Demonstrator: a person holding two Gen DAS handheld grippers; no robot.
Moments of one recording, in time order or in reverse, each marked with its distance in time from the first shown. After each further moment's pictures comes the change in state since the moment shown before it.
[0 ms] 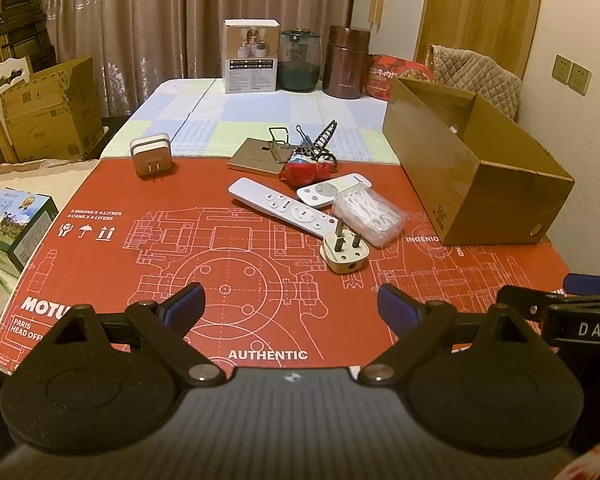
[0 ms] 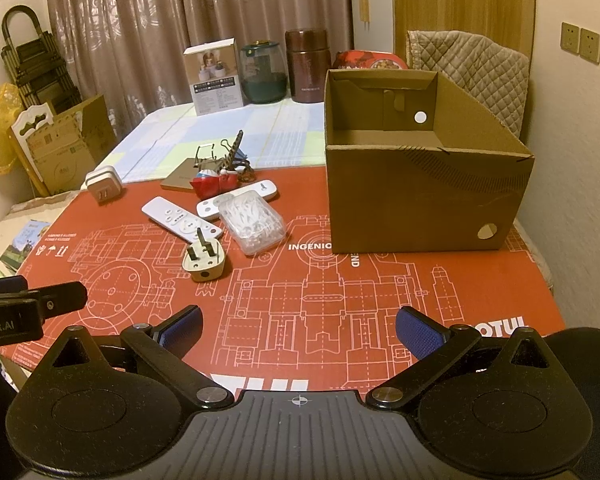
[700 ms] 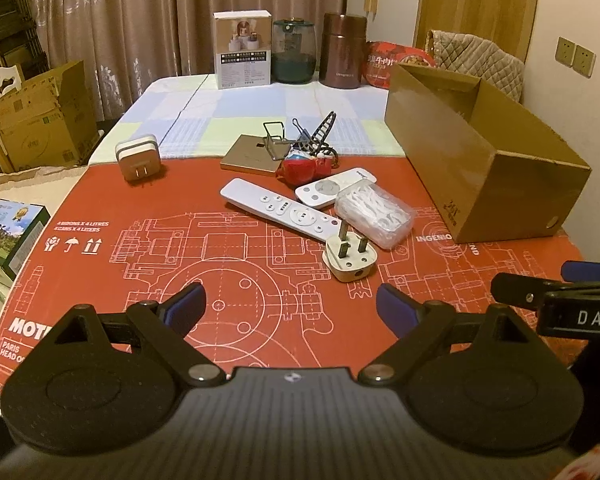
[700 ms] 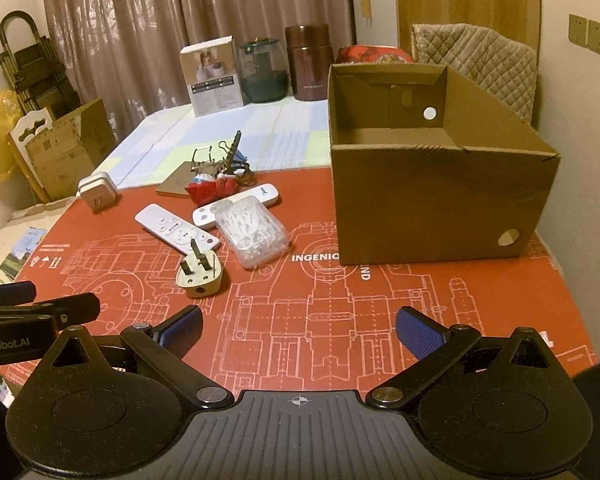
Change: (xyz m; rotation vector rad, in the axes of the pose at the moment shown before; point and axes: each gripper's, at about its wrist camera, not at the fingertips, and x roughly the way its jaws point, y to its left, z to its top) left arm 0.039 -0.005 0.010 0.040 0.021 0.014; right arm 0.034 -0.003 0.013 0.017 0.007 0.017
